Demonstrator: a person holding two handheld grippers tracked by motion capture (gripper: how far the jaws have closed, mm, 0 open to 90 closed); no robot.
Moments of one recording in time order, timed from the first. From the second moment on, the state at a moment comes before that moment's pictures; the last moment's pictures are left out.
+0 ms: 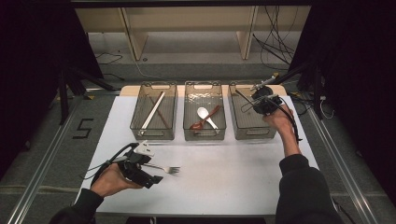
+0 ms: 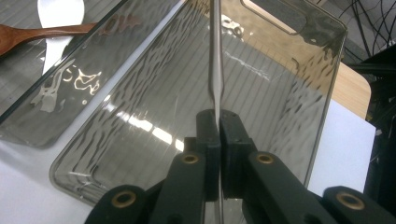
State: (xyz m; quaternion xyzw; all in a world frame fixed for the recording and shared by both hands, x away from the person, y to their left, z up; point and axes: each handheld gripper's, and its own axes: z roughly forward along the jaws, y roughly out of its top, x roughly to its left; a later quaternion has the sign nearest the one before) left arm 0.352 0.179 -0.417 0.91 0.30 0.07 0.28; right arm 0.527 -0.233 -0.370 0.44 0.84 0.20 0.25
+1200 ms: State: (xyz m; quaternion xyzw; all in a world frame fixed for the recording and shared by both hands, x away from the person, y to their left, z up) left arm 0.366 0.185 -0.415 0.91 0.30 0.07 0.27; right arm 0.481 -0.239 -0.357 0.43 0.83 0.27 0.21
